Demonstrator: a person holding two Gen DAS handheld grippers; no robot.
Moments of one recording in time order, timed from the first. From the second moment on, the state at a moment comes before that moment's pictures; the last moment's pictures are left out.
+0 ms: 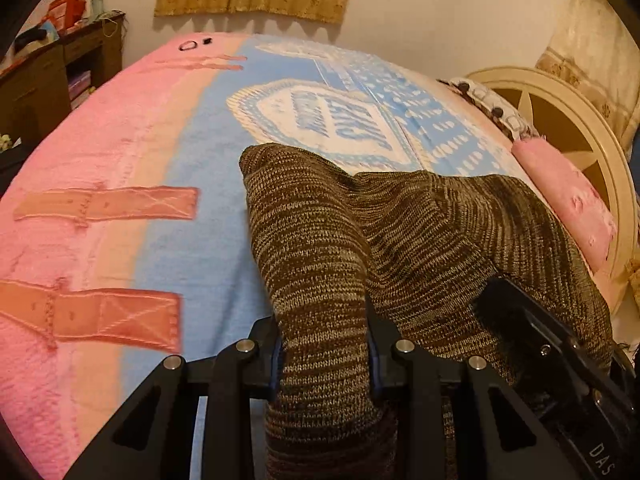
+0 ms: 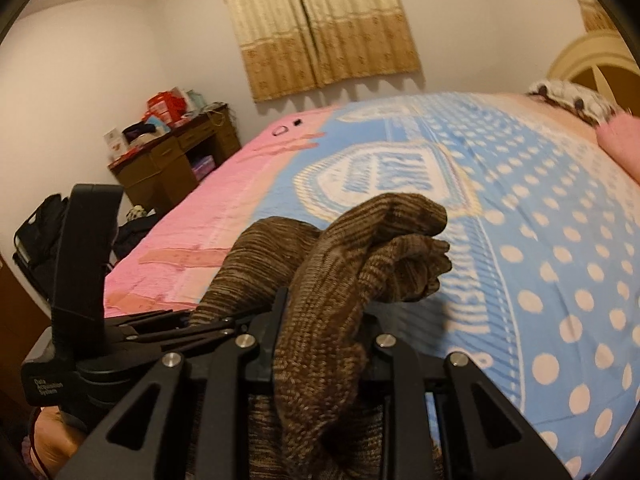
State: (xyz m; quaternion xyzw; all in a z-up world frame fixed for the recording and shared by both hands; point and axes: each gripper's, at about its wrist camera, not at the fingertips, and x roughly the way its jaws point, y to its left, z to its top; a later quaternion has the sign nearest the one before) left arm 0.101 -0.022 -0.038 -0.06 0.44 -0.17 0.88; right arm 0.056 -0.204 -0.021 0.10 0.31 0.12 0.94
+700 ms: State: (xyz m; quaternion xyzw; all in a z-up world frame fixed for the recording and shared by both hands) left arm 0.206 0.178 -0.058 -0.08 0.46 0.03 0.89; right arm 0.221 -0.026 -0.063 0.06 0.33 0.26 0.91
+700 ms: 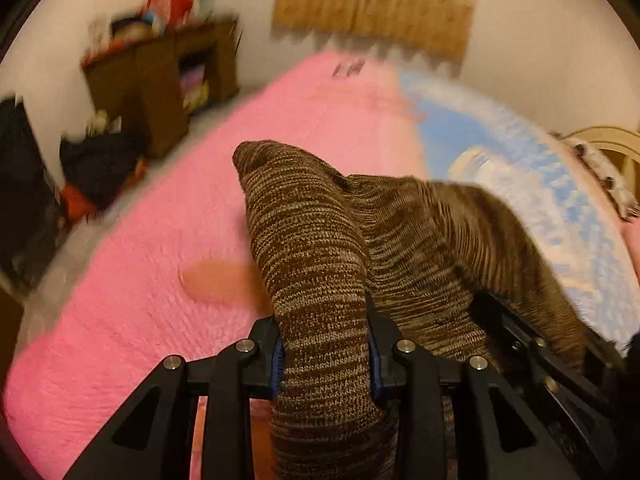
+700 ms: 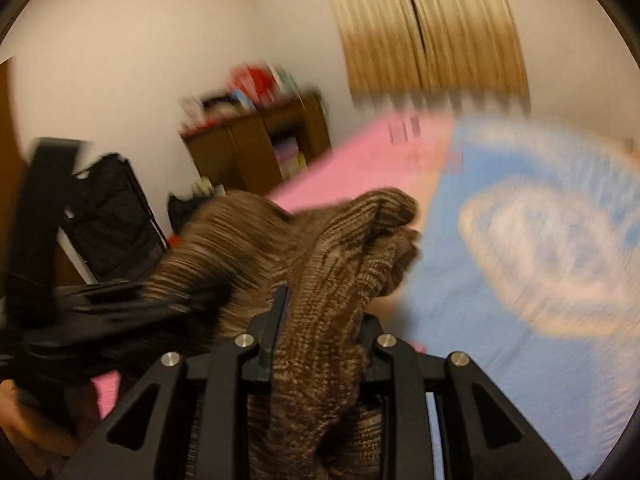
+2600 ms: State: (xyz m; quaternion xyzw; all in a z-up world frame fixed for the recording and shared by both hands) left arm 0.014 0.146 -0.077 -0.02 0.44 0.04 0.90; right arm 0.016 -0.090 -0.057 0.09 0.29 0.14 0.94
